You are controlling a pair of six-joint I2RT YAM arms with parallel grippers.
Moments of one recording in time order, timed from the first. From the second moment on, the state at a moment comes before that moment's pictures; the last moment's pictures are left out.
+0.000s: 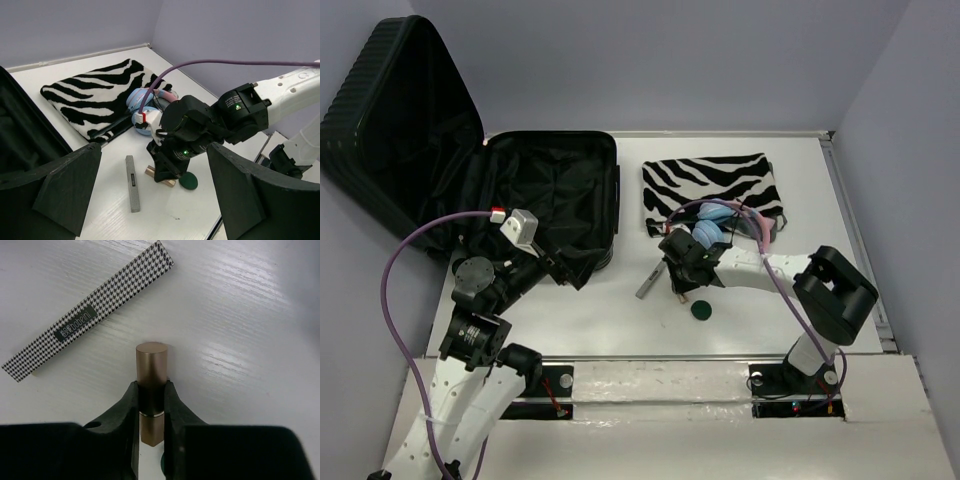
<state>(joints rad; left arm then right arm) -0.37 0.46 0.67 -0.12 0.45 -0.36 0.86 1.66 0.94 -0.37 0.19 0.48</state>
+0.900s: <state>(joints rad) -0.32 0.40 0.67 -0.17 0.34 -0.35 0.86 1.74 1.38 -0.31 0.17 0.47</state>
